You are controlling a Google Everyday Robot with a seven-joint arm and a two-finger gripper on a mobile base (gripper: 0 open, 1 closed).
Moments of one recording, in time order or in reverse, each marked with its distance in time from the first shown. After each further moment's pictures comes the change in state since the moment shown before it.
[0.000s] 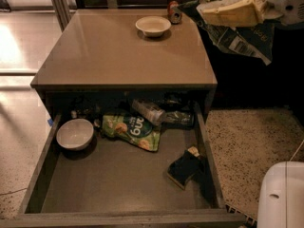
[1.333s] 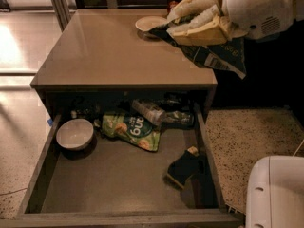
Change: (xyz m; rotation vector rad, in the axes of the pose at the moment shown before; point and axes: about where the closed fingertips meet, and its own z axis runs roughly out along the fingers) arm -0.013 0.040 0.041 -0.149 -0.015 -0.075
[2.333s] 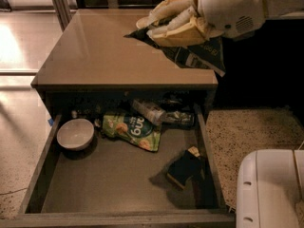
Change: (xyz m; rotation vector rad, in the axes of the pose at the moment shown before) arm -0.014 0.003 0.028 -0.057 -0.024 -0.030
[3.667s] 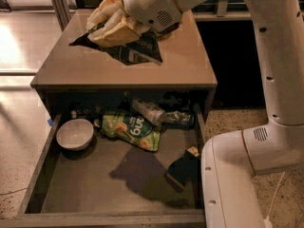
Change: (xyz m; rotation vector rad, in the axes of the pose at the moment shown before) arm -0.034 -0.011 0.109 -0.191 -0.094 -0.070
